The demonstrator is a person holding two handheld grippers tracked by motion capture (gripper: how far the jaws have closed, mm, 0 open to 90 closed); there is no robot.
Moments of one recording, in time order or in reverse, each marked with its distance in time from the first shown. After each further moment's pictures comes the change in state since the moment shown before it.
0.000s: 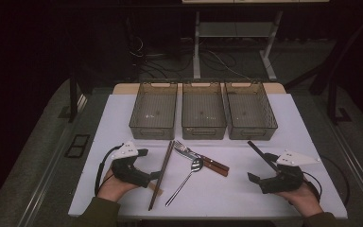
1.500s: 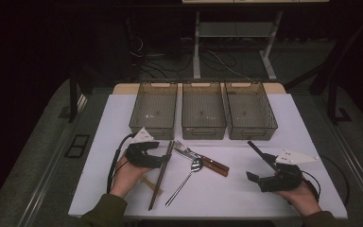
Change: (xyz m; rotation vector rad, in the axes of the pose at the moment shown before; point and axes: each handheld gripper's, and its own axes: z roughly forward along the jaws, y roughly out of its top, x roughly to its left) left arm 0.017 0.026 0.045 0.111 0.107 -0.034; right arm 0.000 0.002 0.003 0.011 0.022 0.025
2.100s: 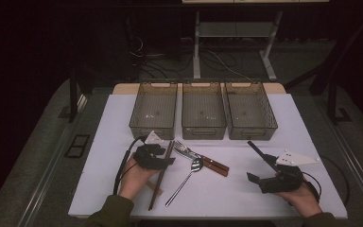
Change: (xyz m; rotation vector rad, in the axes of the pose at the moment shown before) left arm -0.015 0.002 0.017 0.144 0.040 -0.005; right arm 0.001 -0.002 -0.002 0.000 -0.008 -0.003
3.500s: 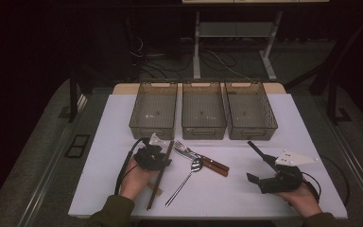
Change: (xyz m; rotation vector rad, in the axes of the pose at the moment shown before) left arm 0.000 -0.002 0.006 0.106 0.039 0.006; right arm 0.001 0.000 0.001 0.009 0.002 -0.002
